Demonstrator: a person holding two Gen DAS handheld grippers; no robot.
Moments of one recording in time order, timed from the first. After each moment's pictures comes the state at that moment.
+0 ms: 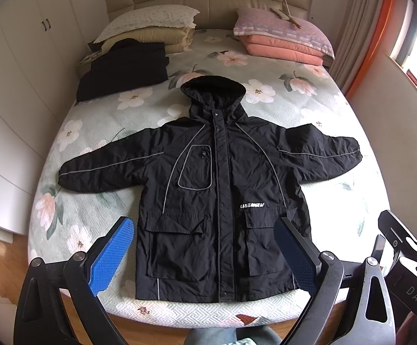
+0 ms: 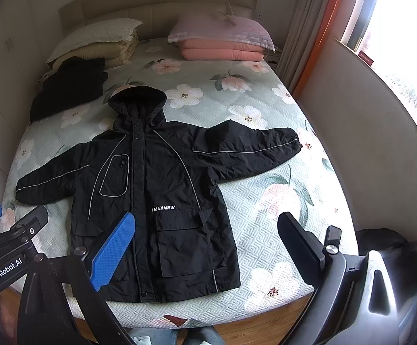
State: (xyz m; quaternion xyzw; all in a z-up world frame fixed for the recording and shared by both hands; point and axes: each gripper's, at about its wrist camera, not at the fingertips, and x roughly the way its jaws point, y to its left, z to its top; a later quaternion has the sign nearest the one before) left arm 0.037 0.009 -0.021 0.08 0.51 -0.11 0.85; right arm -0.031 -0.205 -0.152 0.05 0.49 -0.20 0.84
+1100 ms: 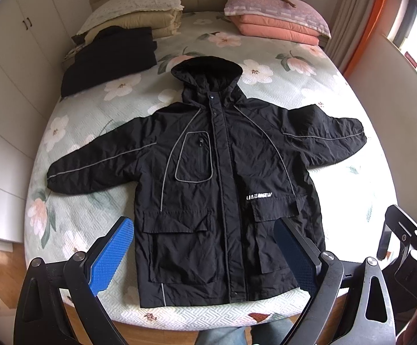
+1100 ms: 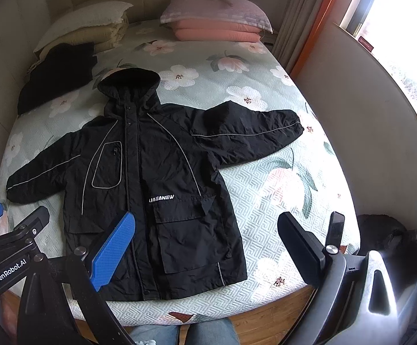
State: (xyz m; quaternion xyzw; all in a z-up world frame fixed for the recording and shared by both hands) left arm 0.080 0.012 -0.069 0.10 0.55 -0.13 0.82; right arm 0.007 -0.199 -0.190 0.06 0.54 -0.22 0.81
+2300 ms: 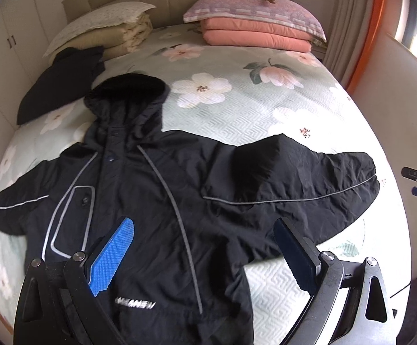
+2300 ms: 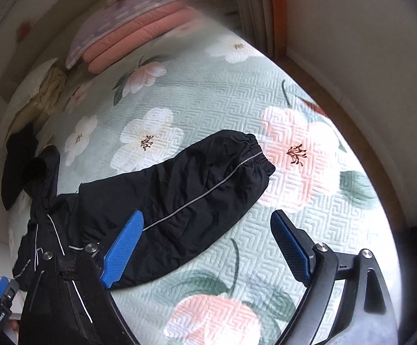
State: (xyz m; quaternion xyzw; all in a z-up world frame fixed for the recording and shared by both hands) left arm 0.175 -0.309 -0.242 0.09 0.49 -0.12 0.86; right arm 0.113 -0.760 -0.448 0.28 0.49 -0.19 0.80
